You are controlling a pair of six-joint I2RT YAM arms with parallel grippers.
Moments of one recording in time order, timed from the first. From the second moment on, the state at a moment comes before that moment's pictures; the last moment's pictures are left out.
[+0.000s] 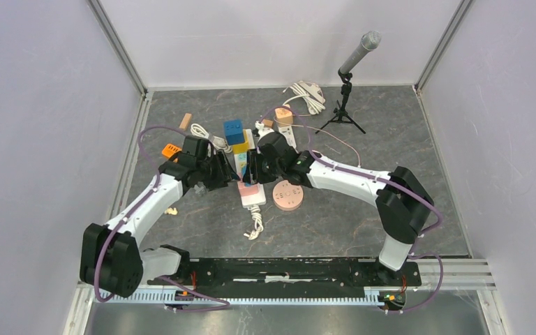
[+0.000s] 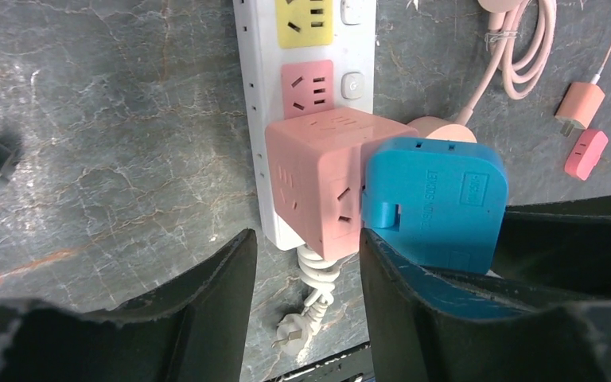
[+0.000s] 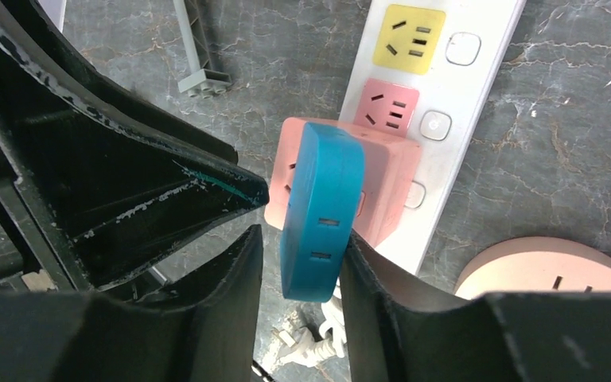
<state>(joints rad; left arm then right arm) -0.31 1.22 0.82 -0.51 0.22 -0.65 0.91 1.76 1.28 -0.22 -0.06 0.64</state>
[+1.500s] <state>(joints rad) -0.31 1.21 0.68 -0.30 0.26 -0.72 0.84 1.76 1.16 -0.02 -0.15 0.92</state>
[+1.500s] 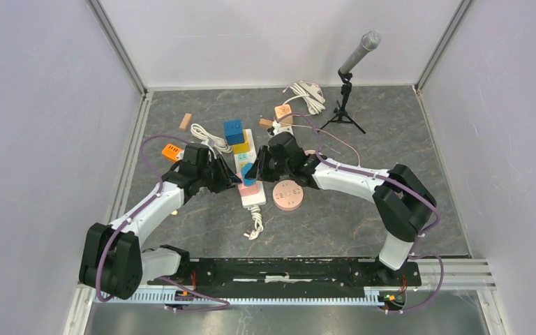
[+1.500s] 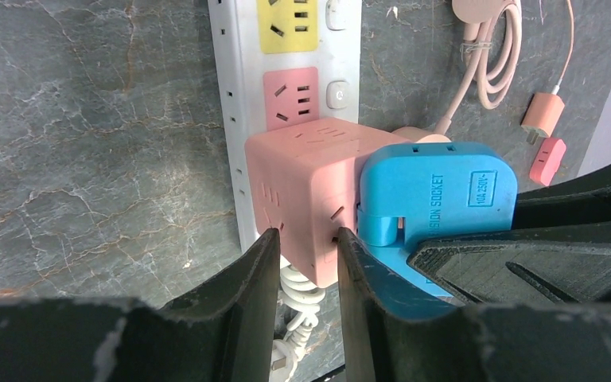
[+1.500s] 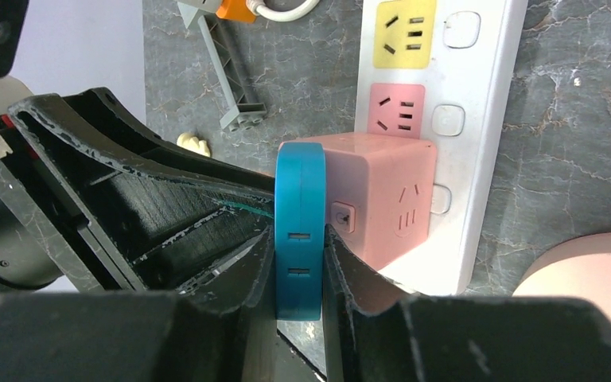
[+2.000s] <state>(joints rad) -0.31 1.22 0.68 -0.30 0.26 -0.72 0.82 1.72 1.08 0.18 -0.23 0.93</state>
